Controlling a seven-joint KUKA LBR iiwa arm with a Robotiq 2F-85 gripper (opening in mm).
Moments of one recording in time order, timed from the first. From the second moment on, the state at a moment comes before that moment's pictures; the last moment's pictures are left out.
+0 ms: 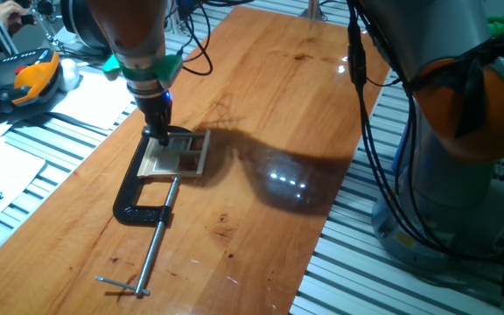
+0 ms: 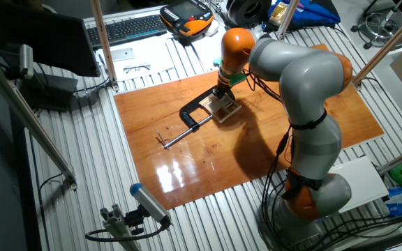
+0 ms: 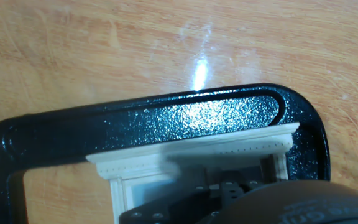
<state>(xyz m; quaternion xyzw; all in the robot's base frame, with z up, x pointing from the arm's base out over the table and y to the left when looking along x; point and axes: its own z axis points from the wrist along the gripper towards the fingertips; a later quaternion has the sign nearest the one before) 0.613 0.062 0.051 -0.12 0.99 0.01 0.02</state>
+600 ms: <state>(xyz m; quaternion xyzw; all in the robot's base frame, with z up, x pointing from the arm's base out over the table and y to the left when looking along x) 0.615 0.063 0.047 -0.13 0.99 0.03 0.04</state>
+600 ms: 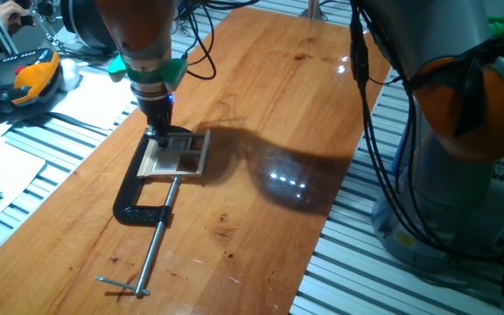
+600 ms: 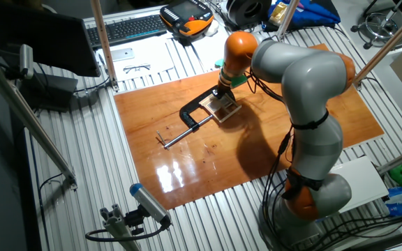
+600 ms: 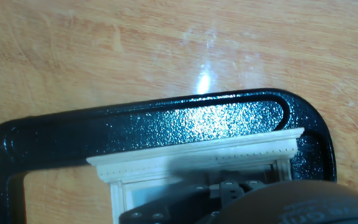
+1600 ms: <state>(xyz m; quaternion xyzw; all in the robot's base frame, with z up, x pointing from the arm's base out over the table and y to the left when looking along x) 0.620 0.066 0.052 -0.14 0.99 0.03 0.06</state>
